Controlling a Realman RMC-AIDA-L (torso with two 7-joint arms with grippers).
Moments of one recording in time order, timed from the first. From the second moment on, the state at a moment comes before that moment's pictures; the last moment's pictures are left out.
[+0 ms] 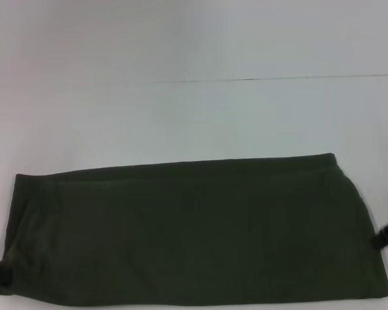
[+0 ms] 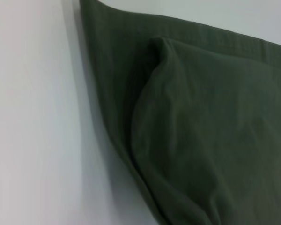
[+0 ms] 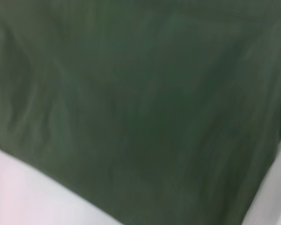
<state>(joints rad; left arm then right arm) -0.54 -2.00 0.35 0.99 2.79 1.88 -2.33 0.74 1.89 -0.75 -0.84 -2.71 -1.86 2.45</state>
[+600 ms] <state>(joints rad) -0.54 -1.99 0.32 0.99 2.80 1.87 -2.36 0.80 1.91 -0.58 -0.72 -2.30 -1.78 2.30</state>
